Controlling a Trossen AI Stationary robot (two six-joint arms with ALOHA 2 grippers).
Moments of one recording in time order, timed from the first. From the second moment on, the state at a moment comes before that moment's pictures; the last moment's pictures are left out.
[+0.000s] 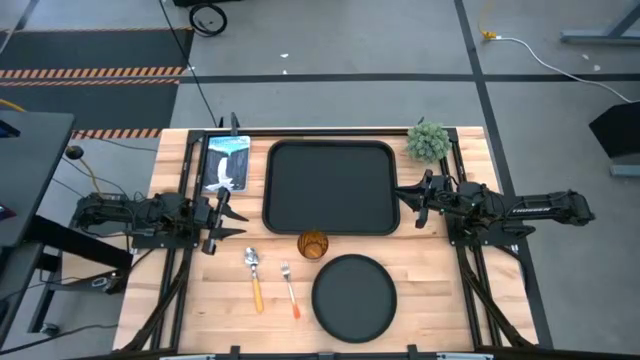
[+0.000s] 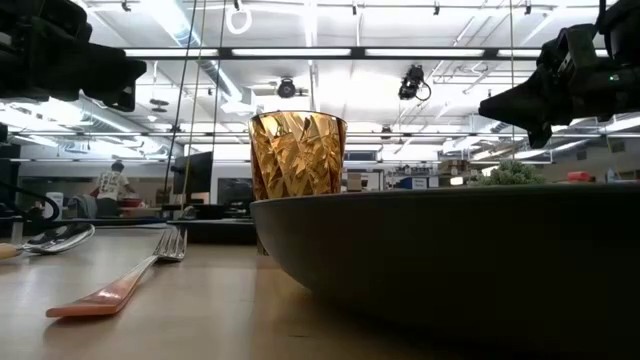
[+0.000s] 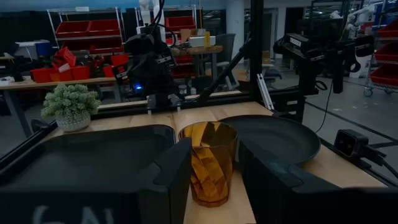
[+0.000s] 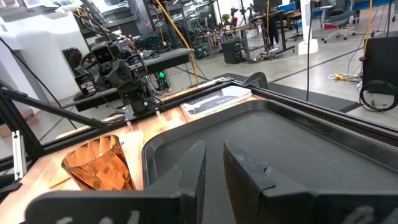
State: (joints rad) left arm -0.11 0.01 0.01 0.05 0.04 0.06; right arm -0.06 0.22 0.01 0.20 0.26 0.26
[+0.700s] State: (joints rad) left arm -0.11 0.01 0.01 0.12 -0.02 -0.28; right arm -0.05 0.22 0.01 0.20 0.26 0.26
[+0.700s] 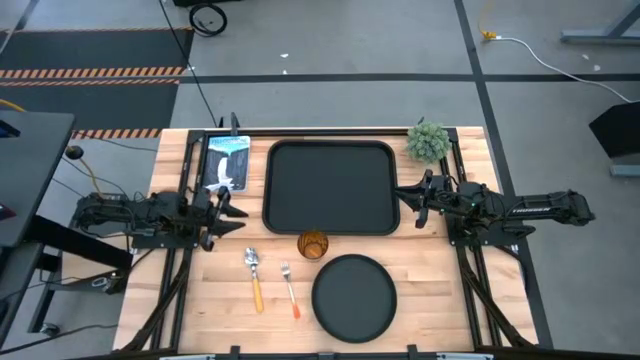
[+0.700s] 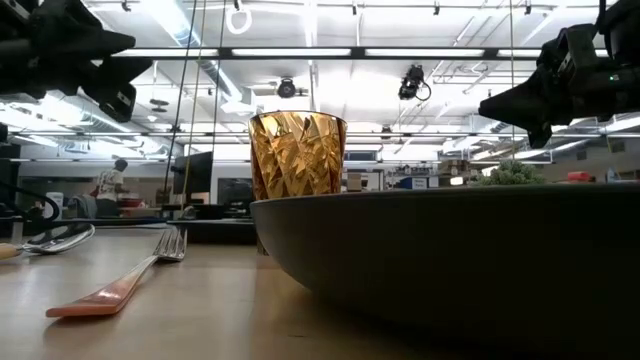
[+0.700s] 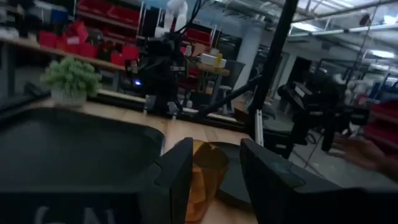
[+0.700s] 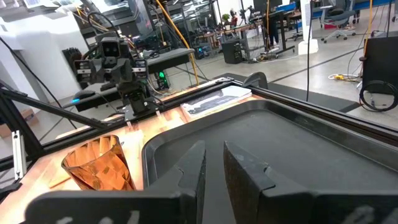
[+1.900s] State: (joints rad) left arm -0.13 0.51 0.09 0.42 -0.19 -0.34; right arm -0.05 0.22 0.01 0.51 0.17 0.37
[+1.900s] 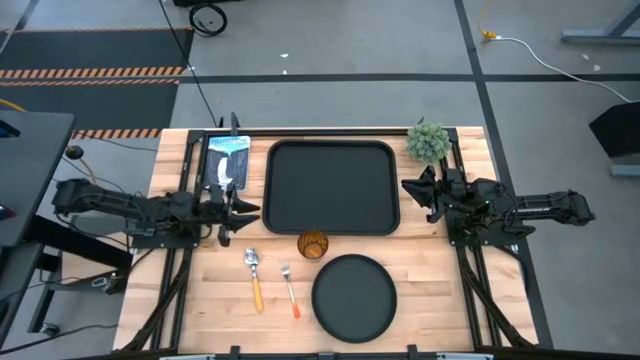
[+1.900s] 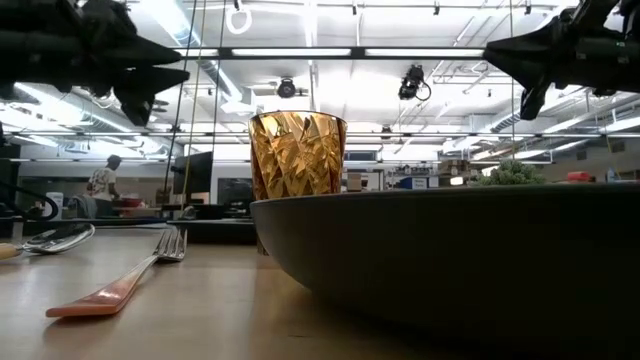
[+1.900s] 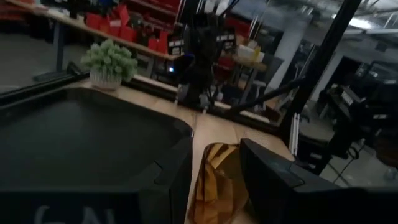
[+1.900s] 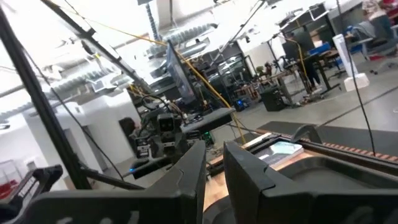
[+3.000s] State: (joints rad) left arm -0.13 1.44 0.94 -0.20 -0.20 -0.53; right arm -0.05 0.28 0.08 0.34 0.07 0.06
